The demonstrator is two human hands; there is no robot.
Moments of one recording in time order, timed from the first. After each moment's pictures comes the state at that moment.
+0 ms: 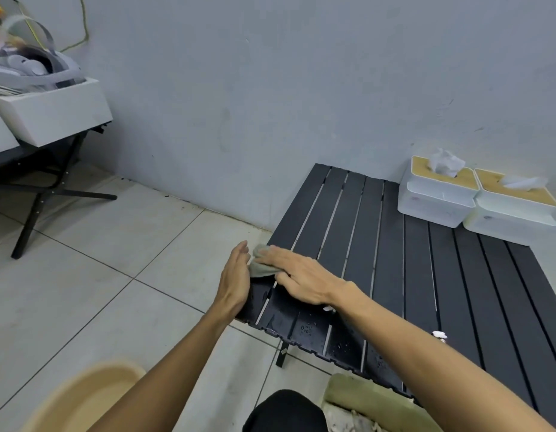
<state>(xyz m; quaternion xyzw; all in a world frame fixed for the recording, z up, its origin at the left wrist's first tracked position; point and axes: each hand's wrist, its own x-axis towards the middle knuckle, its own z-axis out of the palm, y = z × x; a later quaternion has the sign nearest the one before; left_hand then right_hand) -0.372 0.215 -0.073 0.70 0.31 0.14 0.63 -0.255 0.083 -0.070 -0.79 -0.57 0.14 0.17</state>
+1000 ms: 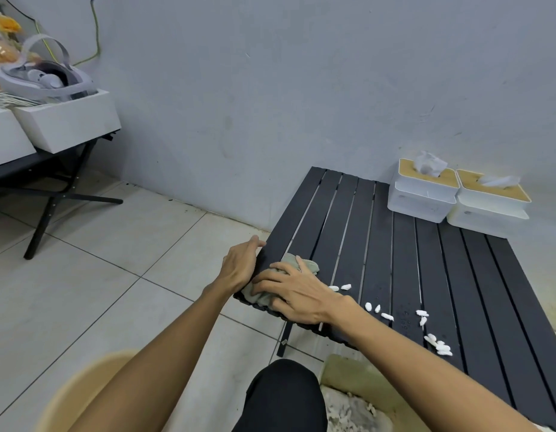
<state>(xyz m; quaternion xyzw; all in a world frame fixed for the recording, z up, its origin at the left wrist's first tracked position) -0.377 0.223 -0.055 0.82 0.26 0.09 0.50 -0.323 0.055 -0.056 -0.77 -0.62 0.08 0.06</state>
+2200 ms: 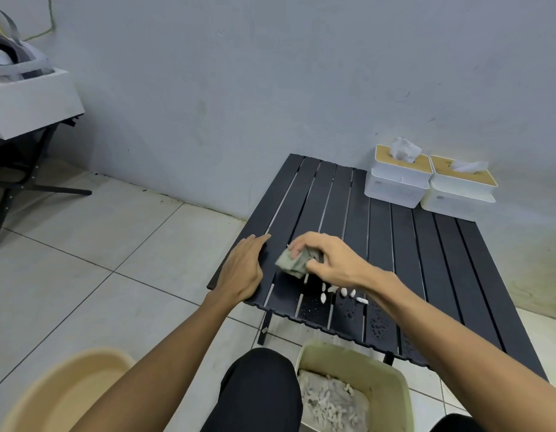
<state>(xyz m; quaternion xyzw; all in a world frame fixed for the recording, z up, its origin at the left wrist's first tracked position) -0.370 0.180 -0.096 0.93 0.08 0.19 0.30 -0.273 -0.022 -0.015 -0.83 -0.47 0.13 0.27</state>
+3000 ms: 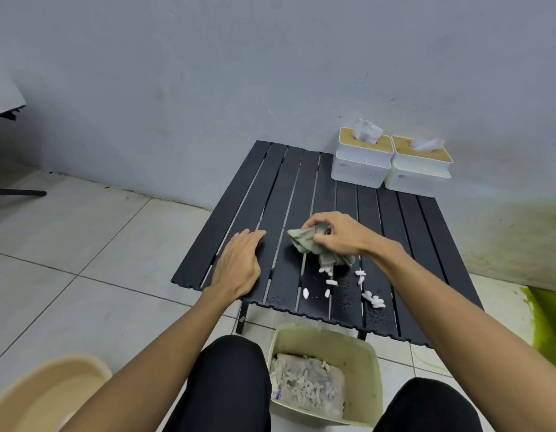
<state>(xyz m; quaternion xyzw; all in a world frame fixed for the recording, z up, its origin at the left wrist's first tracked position) -0.353 0.128 -0.100 0.94 0.04 0.18 0.28 -0.237 -0.083 0.005 -0.90 -0.33 0.17 0.22</state>
